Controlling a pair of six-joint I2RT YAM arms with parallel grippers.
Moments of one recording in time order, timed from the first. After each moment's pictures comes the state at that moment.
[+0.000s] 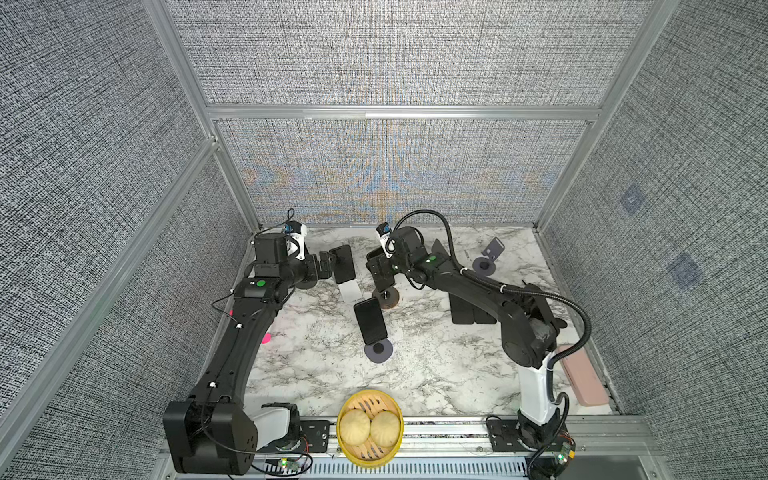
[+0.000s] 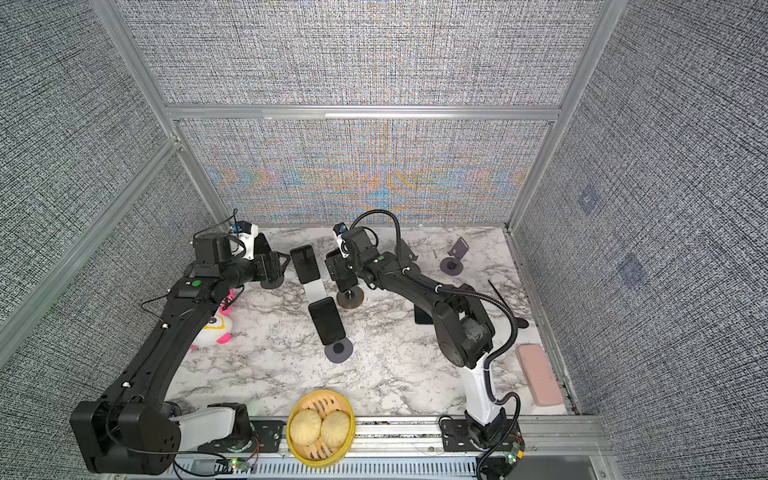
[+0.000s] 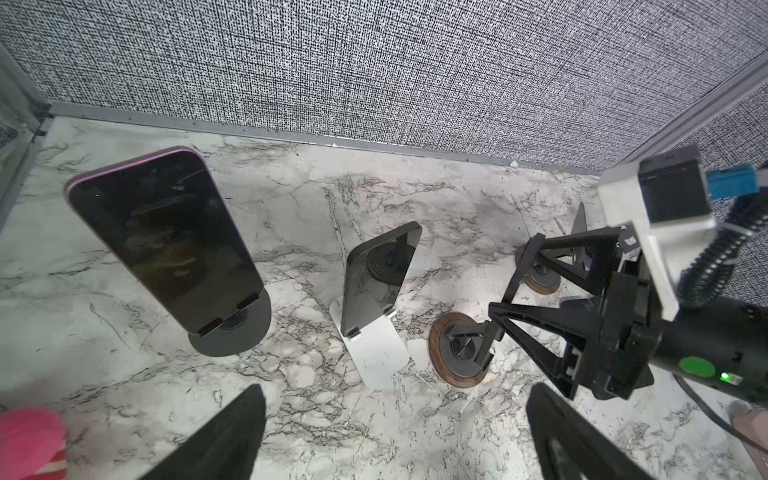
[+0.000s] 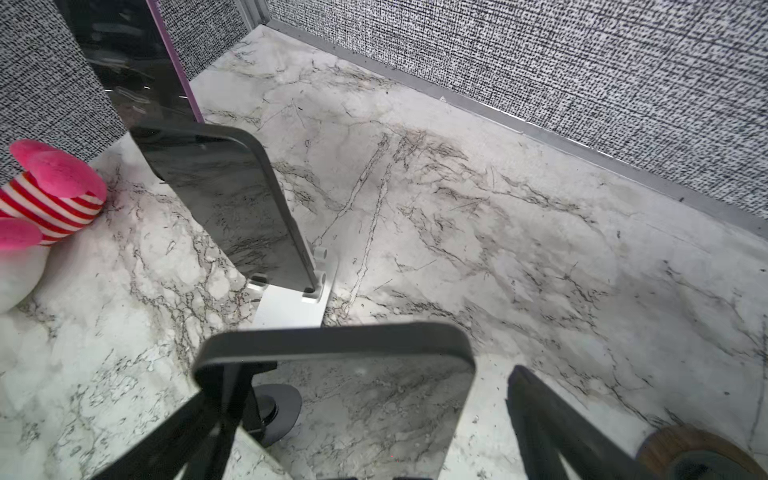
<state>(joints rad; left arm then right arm) -0.08 1.24 1.11 -0.46 0.34 -0.18 0.71 2.04 1.69 -0.27 0.00 0.11</state>
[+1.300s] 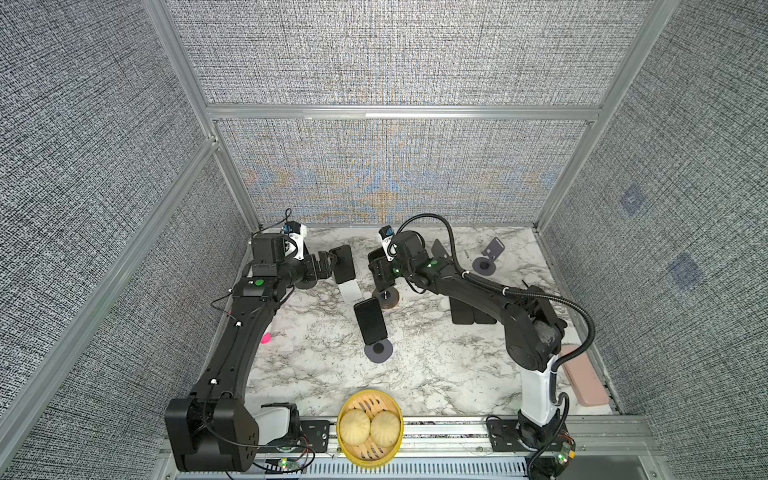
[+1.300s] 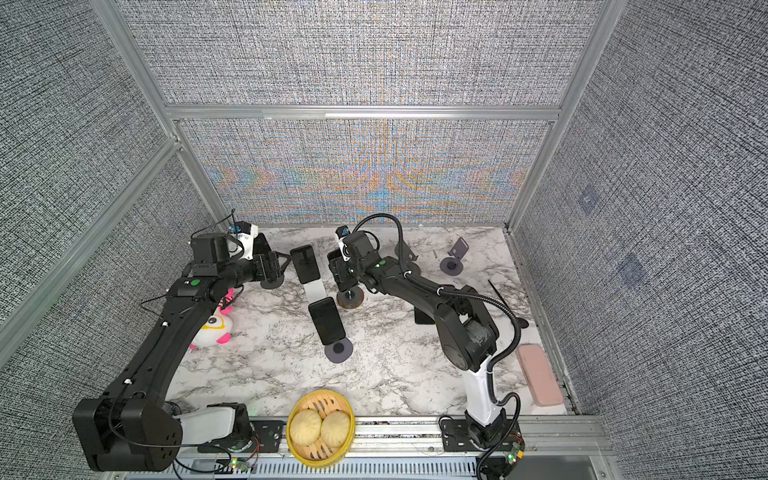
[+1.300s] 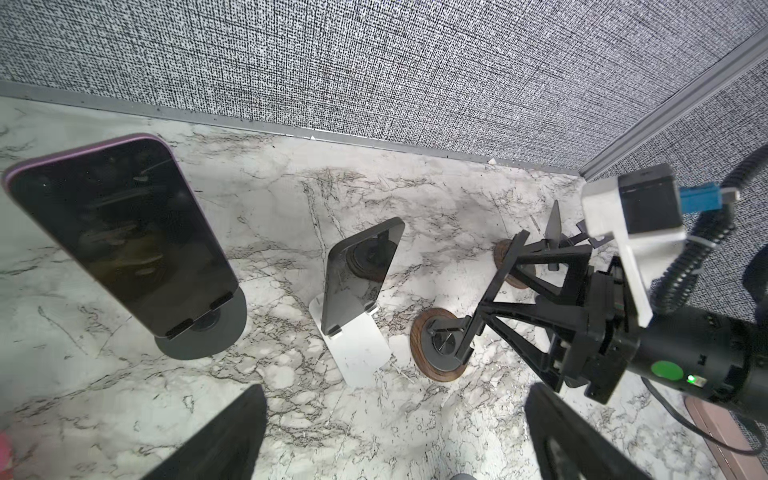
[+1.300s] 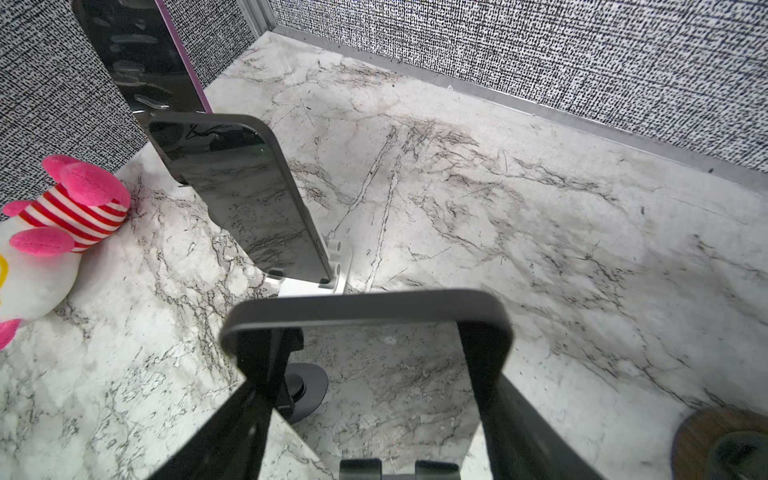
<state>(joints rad) -0.06 1.24 1.11 -0.46 0.42 -0.19 0.72 2.00 1.62 -0.23 0.00 0.19</state>
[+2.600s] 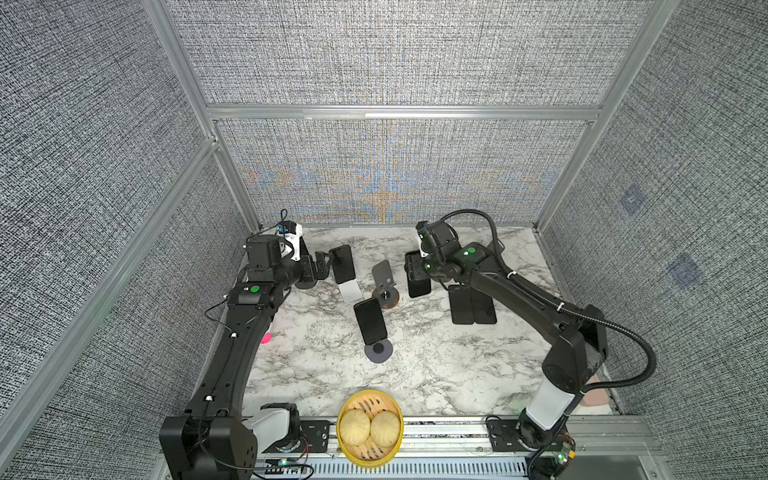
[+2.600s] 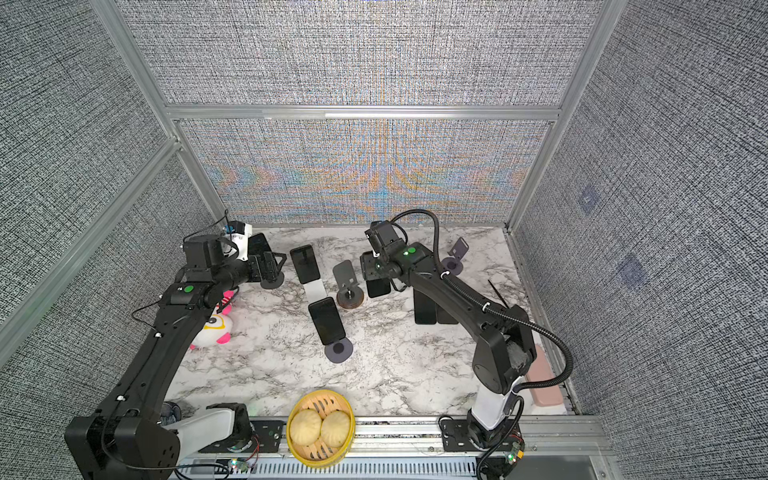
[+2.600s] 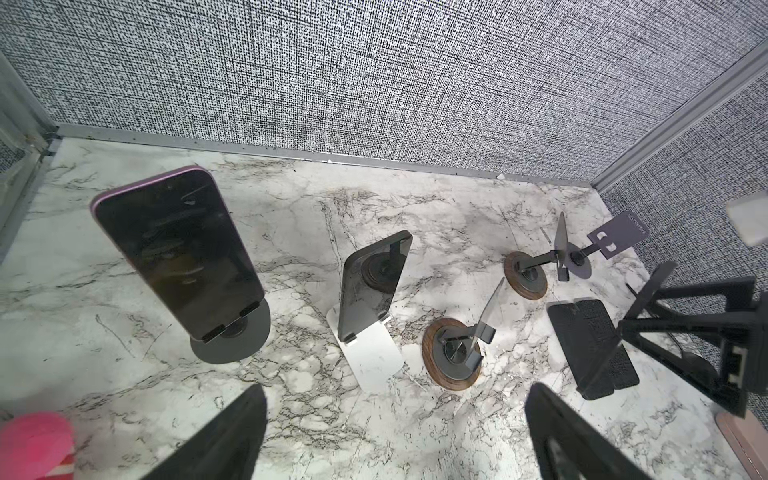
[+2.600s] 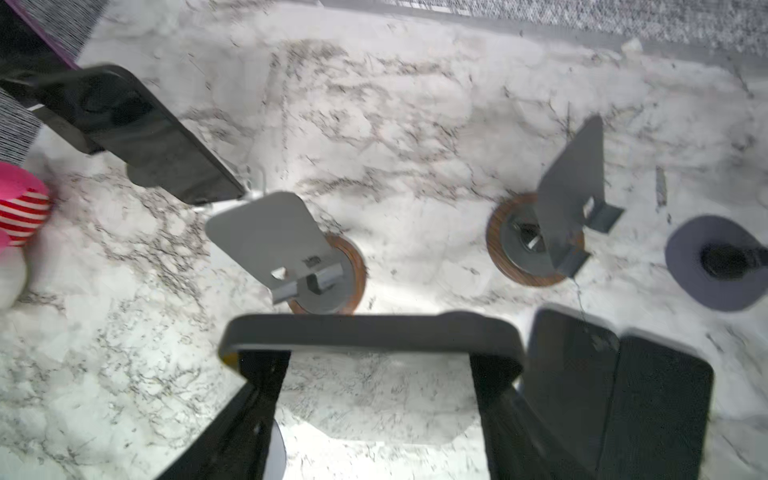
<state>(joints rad) -0.06 1.18 1.10 -0.46 0.37 -0.17 0.64 1.74 1.61 -0.79 0.14 0.34</state>
